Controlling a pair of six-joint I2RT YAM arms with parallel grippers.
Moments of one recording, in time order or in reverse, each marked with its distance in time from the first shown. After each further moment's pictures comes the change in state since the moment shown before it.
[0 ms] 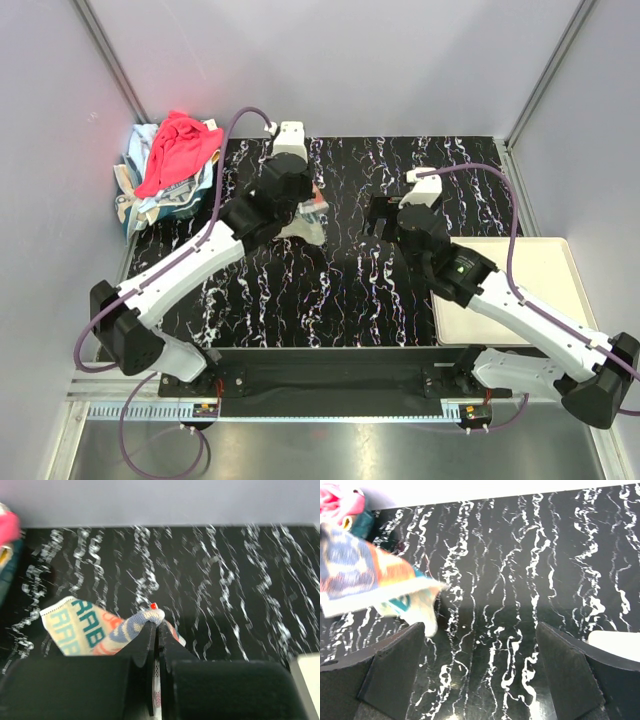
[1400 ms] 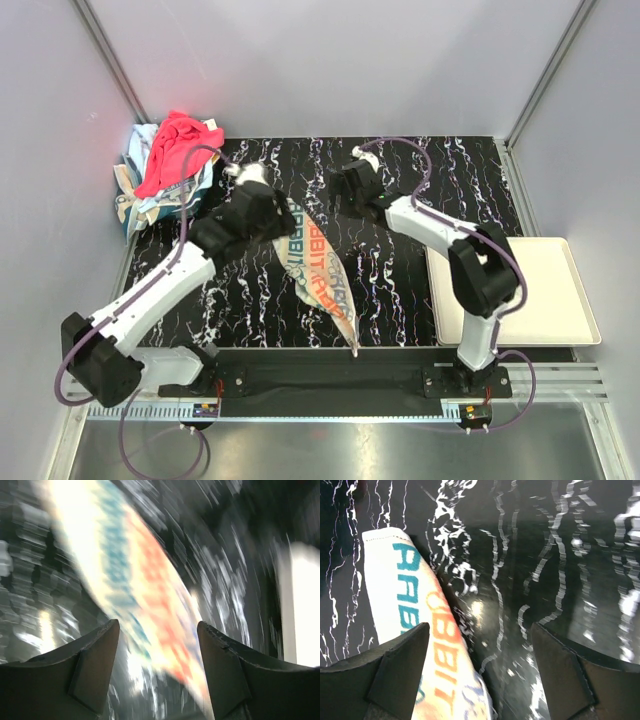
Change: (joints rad) left arm 0.074 -0.218 -0.264 -0.329 0.361 -0.333; right arm -0.239 0.784 0.377 0.001 -0.444 0.154
